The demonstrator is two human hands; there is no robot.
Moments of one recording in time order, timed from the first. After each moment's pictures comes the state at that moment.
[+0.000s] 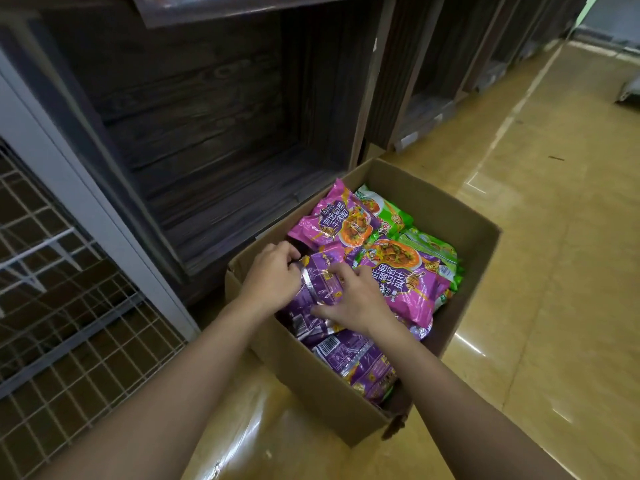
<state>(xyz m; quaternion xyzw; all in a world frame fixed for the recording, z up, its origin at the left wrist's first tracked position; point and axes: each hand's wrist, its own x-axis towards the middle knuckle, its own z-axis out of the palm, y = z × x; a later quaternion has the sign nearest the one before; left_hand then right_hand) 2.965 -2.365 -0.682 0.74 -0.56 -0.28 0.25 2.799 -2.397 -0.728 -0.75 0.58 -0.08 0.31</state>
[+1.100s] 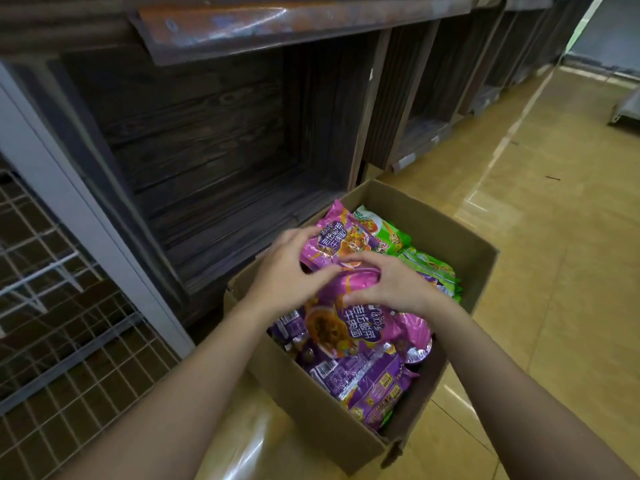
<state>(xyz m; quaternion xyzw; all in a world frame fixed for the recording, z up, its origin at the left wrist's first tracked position) 2.953 -2.376 -0.650 0.65 -0.61 -0.26 0.37 2.753 -2.437 -0.650 -0.76 0.44 -0.12 0.45</state>
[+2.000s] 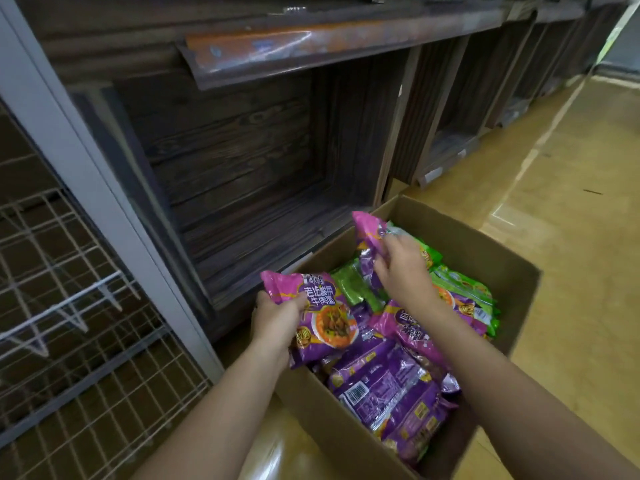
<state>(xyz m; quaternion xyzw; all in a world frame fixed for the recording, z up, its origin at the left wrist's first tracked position) 2.982 -2.369 -0.712 0.69 -0.13 -0.48 0.53 2.802 -2.495 -0.702 -0.82 0.48 -0.32 0.04</state>
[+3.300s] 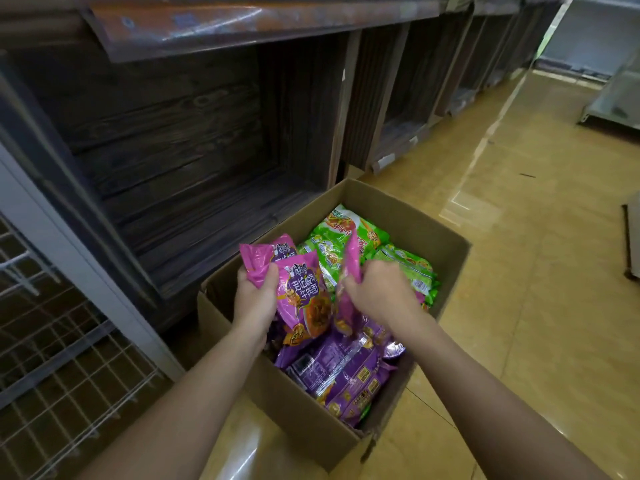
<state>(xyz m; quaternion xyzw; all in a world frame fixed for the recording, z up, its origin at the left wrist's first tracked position) 2.928 -2.371 -0.708 0.62 -0.22 -0.47 0.58 2.752 -2.409 -0.648 -0.76 0.63 -0.08 0.12</state>
